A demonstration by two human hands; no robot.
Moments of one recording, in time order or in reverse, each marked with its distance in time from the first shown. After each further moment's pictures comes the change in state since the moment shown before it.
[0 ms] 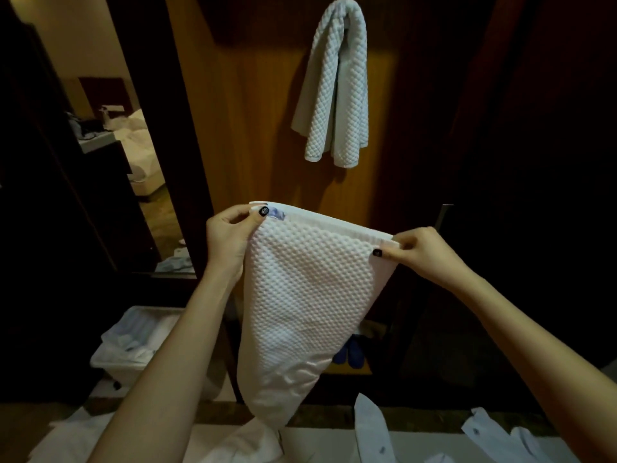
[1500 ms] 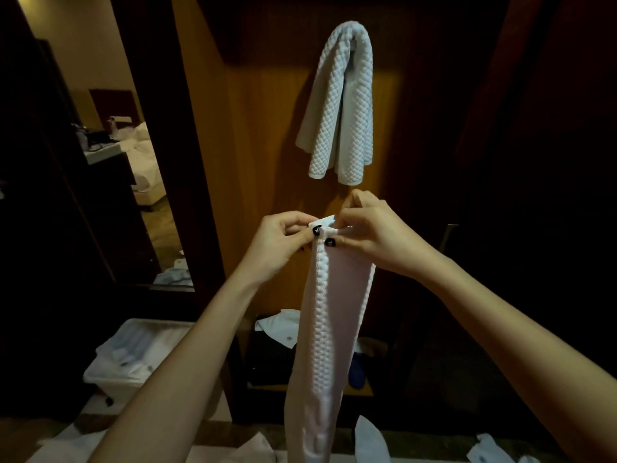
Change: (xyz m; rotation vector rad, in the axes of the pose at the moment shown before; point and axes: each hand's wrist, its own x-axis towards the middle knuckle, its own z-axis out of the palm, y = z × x) left_hand 0.003 0.032 0.042 0.202 -0.522 0.098; right_hand 0.044 -0.097 -0.002 -0.225 0.005 -0.453
